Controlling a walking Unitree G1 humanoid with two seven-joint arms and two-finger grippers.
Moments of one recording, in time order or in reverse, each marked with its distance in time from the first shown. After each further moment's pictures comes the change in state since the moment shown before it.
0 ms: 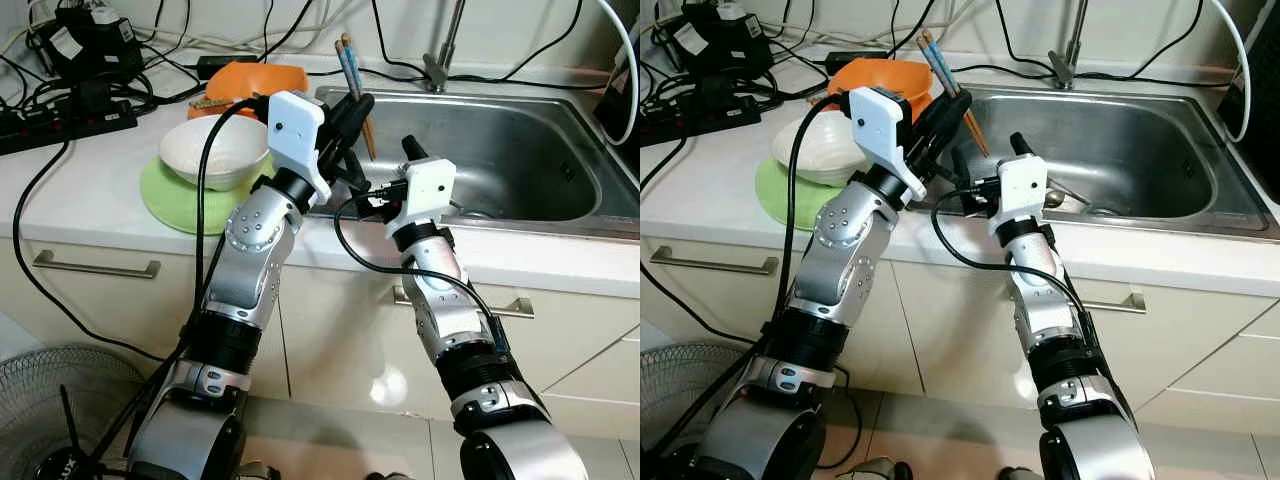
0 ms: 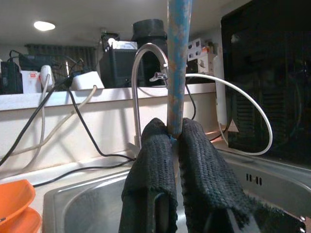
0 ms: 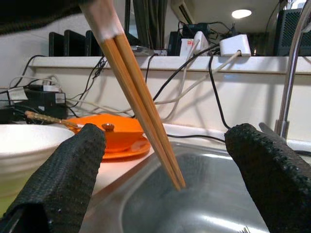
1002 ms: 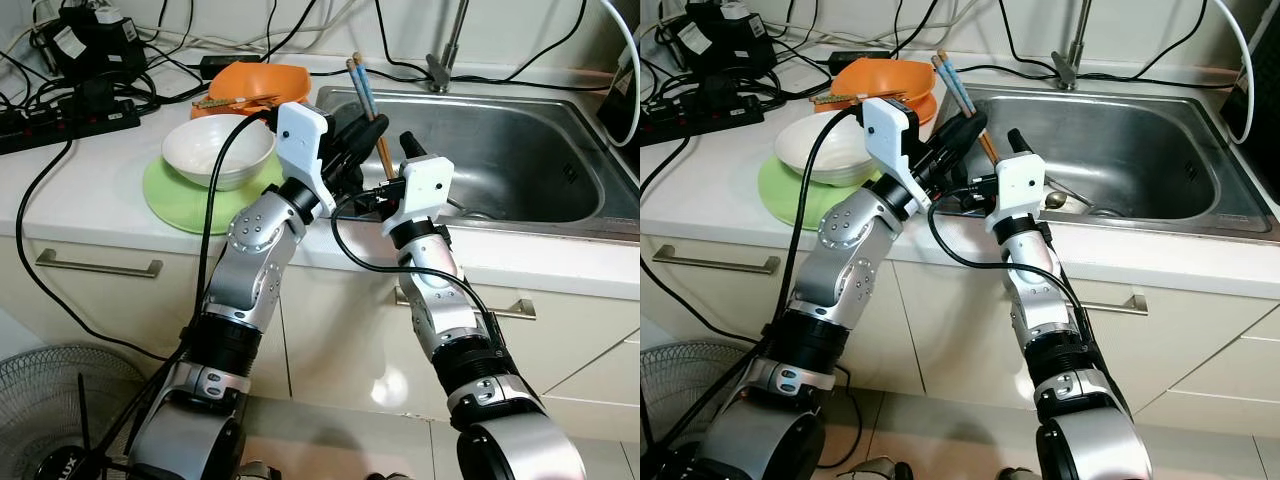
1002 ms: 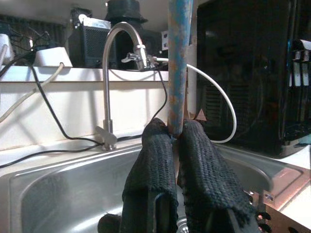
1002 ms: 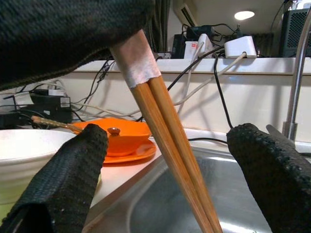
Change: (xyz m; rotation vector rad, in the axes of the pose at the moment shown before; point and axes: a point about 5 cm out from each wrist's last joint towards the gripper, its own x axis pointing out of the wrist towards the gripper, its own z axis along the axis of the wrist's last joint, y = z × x) left arm -0.003 -0.009 -0.008 -0.125 0.058 -0.124; right arm 0.002 0.004 -0.001 0.010 -0.012 0.002
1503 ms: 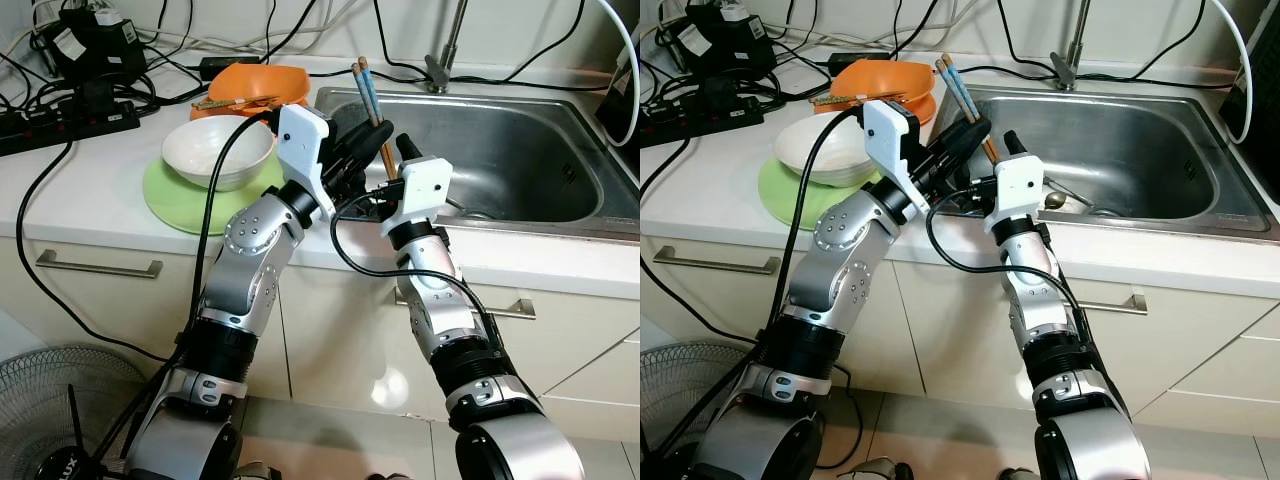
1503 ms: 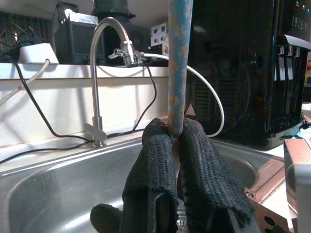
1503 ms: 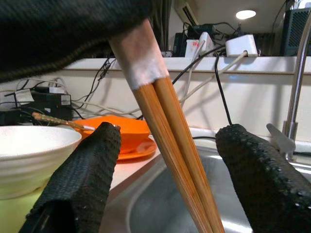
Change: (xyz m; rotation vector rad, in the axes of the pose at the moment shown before) left arm -0.004 -0.003 0.000 -0.005 0.020 -0.037; right arm -0.001 0.000 -0.003 0.006 0.009 -0.011
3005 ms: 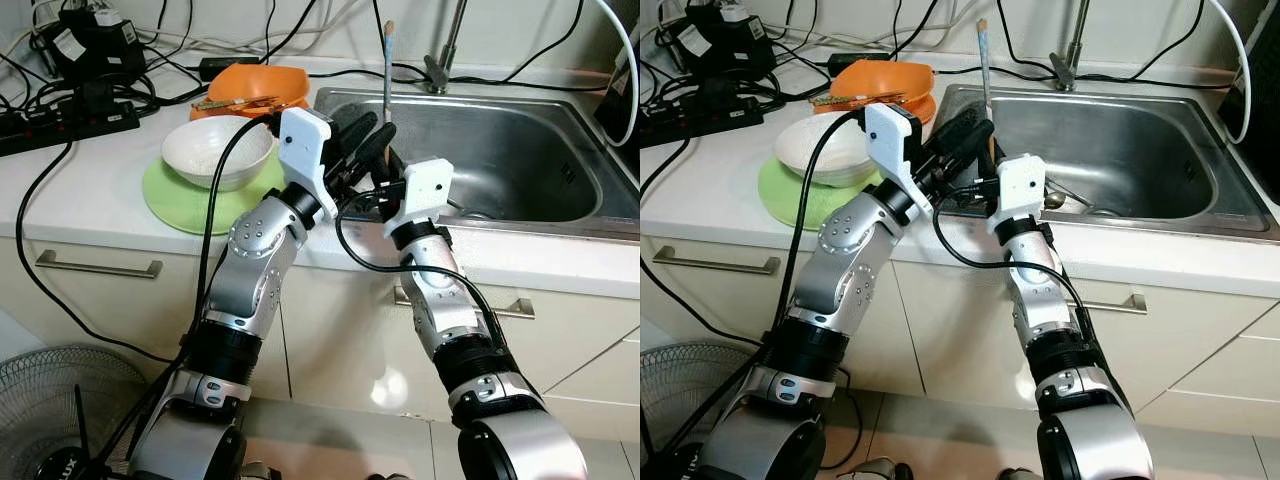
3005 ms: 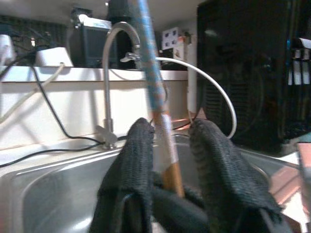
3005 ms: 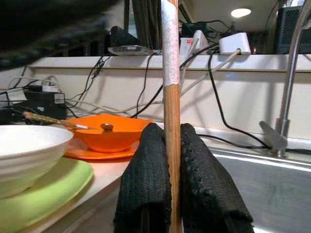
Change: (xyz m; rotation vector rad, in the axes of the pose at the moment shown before) left arm -0.001 0.005 0.000 0.019 -0.016 0.077; right arm 0.001 -0.009 0.000 -0.018 0.007 0.000
